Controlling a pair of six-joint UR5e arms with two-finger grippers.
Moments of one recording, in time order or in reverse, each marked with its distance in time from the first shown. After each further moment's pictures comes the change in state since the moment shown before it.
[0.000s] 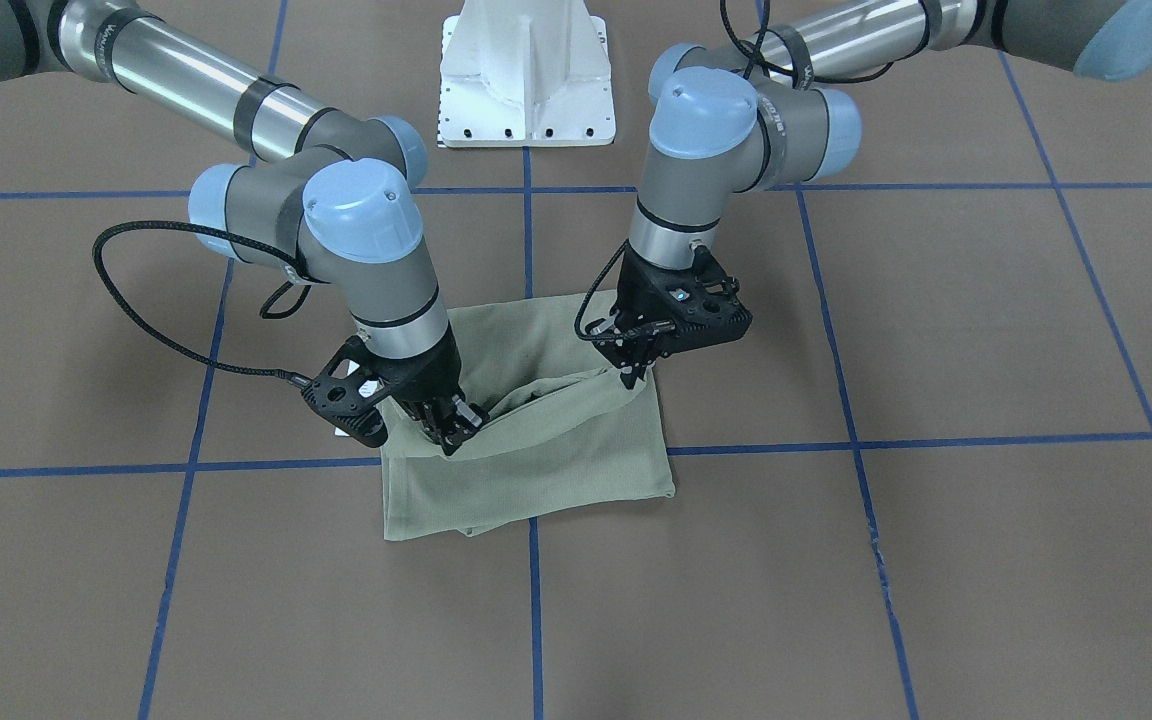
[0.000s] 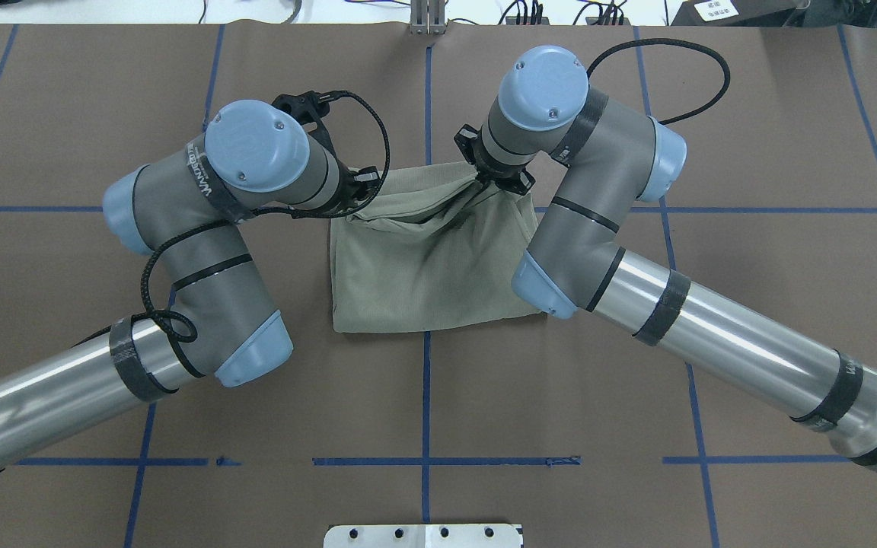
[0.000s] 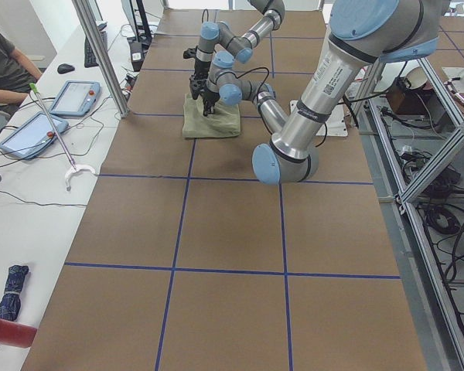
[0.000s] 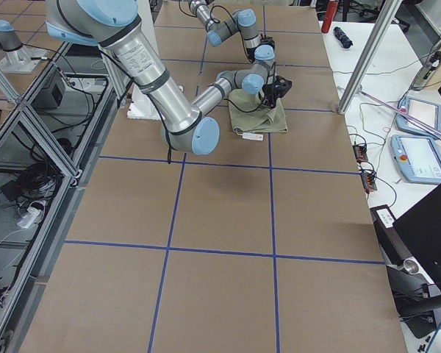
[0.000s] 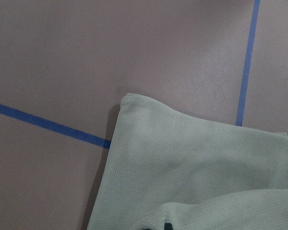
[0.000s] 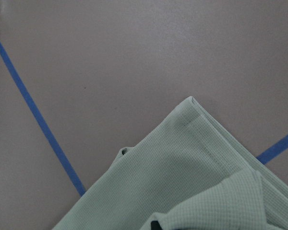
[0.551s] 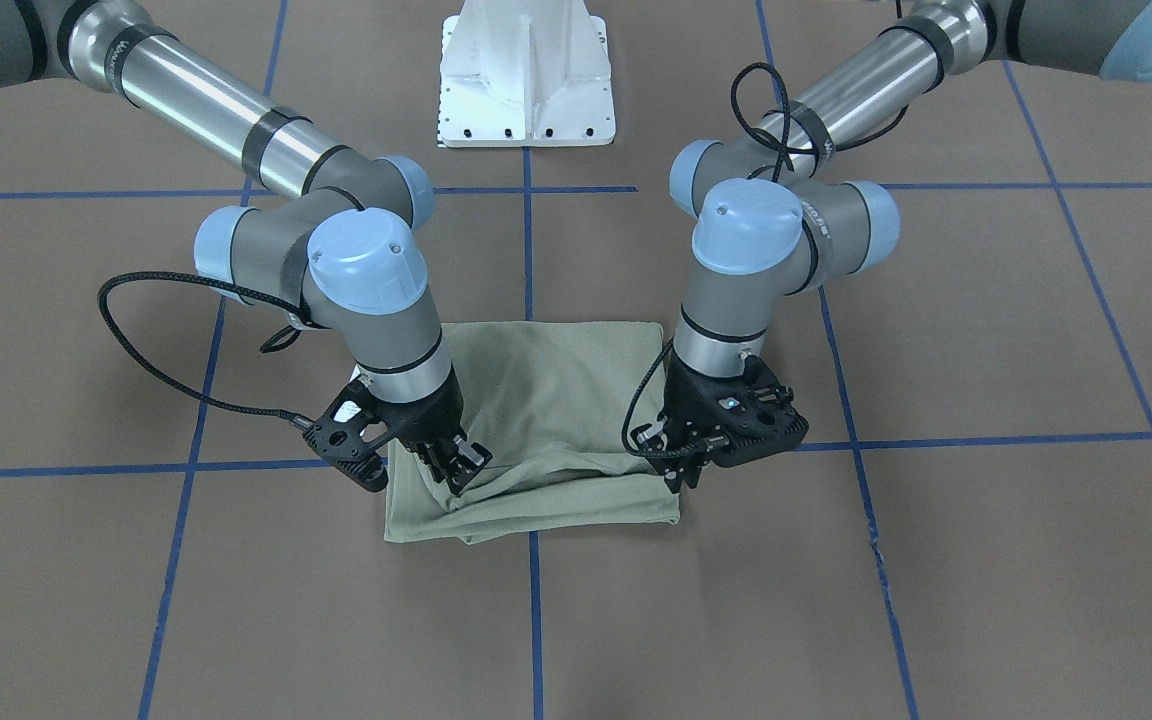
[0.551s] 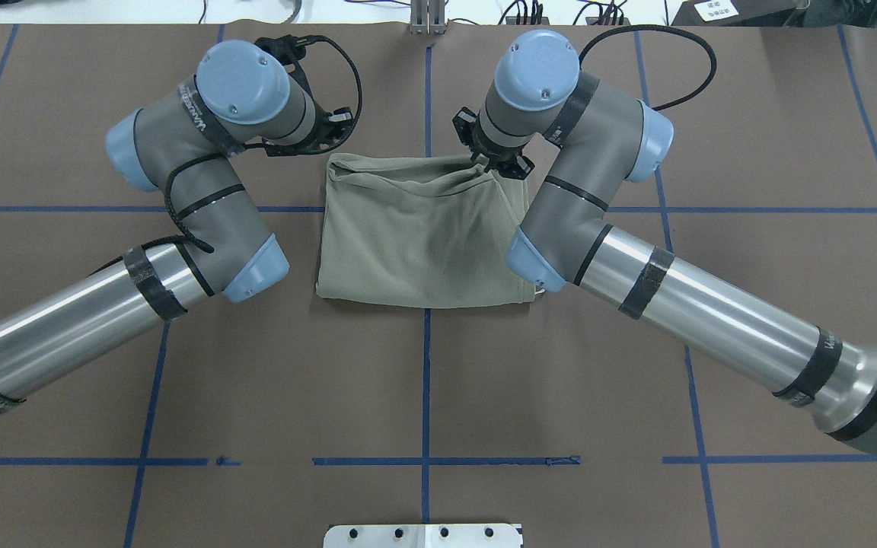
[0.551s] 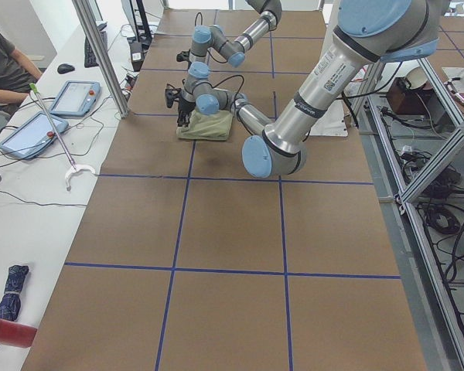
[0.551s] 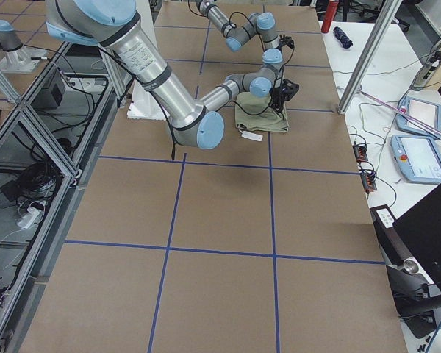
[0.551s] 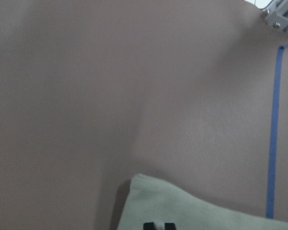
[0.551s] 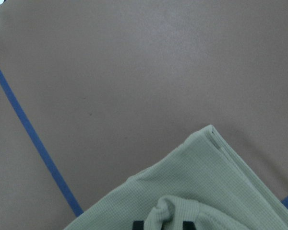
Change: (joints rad) left arm -0.133 -0.068 0.260 -0.150 -0.002 0.125; right arm 0.039 0.043 -0.126 0.081 0.016 0.000
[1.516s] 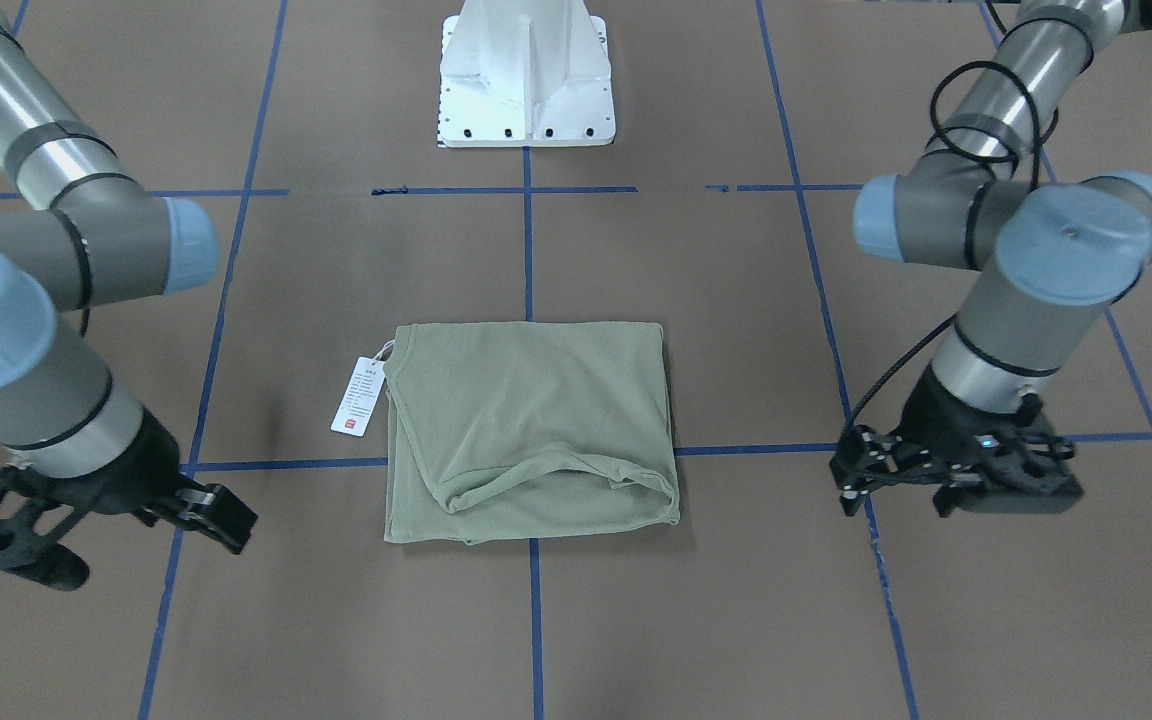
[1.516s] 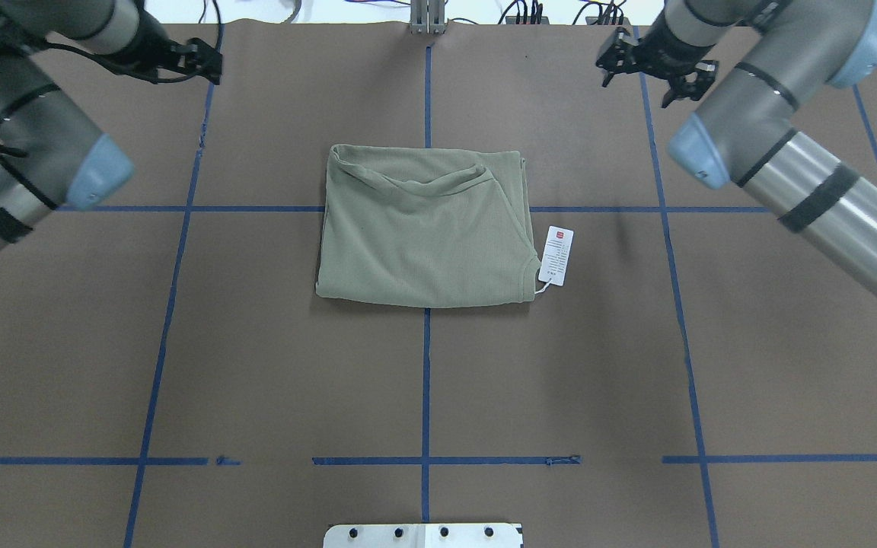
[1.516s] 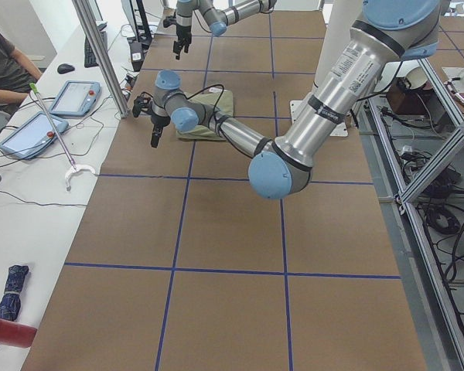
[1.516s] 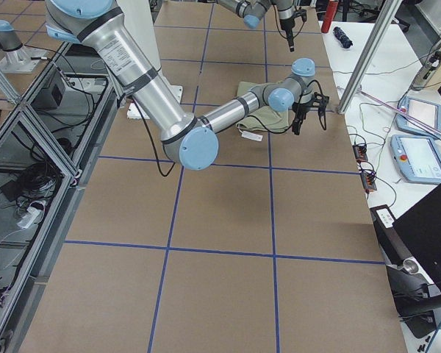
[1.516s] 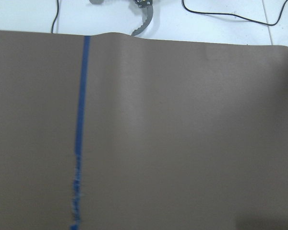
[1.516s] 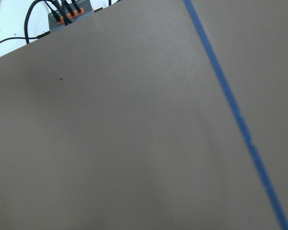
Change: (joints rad) left arm -0.297 0.223 -0.156 0.000 -0.289 0.584; right arm 0.325 -0.227 0.197 -0.180 0.262 -0.724
